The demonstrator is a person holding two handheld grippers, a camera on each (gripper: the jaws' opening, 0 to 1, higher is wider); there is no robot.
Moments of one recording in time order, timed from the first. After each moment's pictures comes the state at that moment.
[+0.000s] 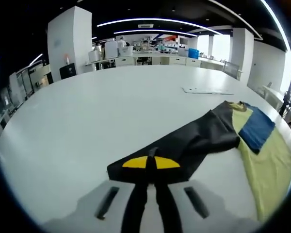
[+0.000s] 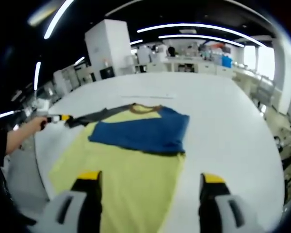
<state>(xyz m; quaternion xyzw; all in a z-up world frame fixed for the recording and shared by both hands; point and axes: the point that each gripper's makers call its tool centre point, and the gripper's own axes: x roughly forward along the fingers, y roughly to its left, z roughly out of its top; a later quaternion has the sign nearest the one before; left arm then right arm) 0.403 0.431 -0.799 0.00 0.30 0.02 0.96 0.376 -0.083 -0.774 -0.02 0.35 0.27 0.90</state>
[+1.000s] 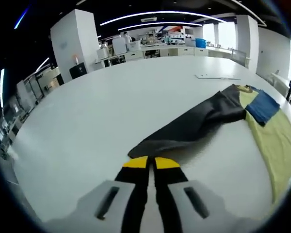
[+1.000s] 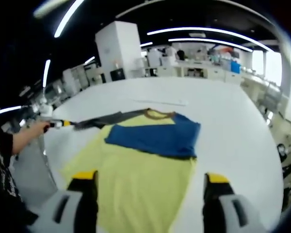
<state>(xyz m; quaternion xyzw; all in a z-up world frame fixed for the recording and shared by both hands) 0.334 0.481 -0.801 0.05 0.33 0.07 0.94 0.353 -0.069 -0.747 -0.02 0.34 0.31 0.89</state>
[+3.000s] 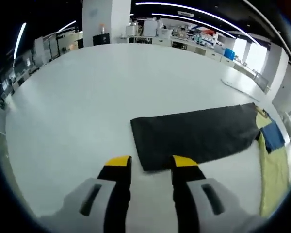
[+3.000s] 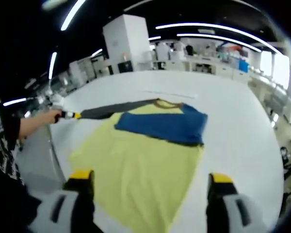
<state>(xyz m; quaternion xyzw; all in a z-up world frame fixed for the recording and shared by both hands) 0.328 0.513 -0.840 -0.09 0.35 0.13 0.92 0.319 -0.071 -0.757 -0.05 0.36 0.33 0.87</state>
